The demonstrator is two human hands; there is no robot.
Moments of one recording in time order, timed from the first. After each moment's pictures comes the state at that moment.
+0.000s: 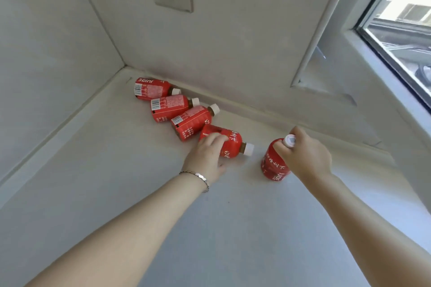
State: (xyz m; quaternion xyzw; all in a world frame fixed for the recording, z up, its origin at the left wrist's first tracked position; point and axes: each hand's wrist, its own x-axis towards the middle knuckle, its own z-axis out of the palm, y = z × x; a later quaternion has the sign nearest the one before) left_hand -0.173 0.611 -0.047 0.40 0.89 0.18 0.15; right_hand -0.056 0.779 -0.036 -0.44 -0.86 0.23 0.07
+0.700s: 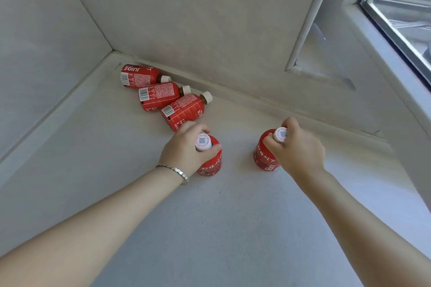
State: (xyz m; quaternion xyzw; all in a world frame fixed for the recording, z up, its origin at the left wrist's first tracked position) left_hand -0.171 0.602 -0.041 0.29 0.90 0.31 0.12; right_hand -0.051 0.778 -0.042 -0.41 -0.88 0.22 0.09
